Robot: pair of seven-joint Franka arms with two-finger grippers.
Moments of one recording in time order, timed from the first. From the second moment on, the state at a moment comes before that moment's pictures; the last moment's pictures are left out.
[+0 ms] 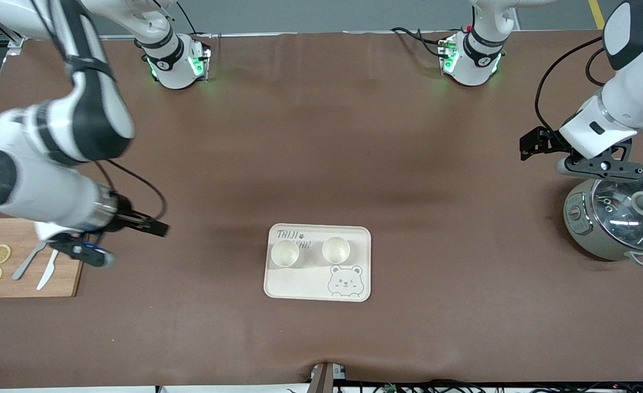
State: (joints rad) left arm 0.00 -0.02 -0.13 -1.77 0.00 1.69 0.06; right arm 0.08 0.39 0.04 -1.39 0.06 1.67 0.40
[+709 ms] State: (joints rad) left arm 0.01 -0.03 -0.13 -1.78 0.00 1.66 0.06; right arm -0.10 0.00 0.04 -1.88 0.02 1.89 0.05
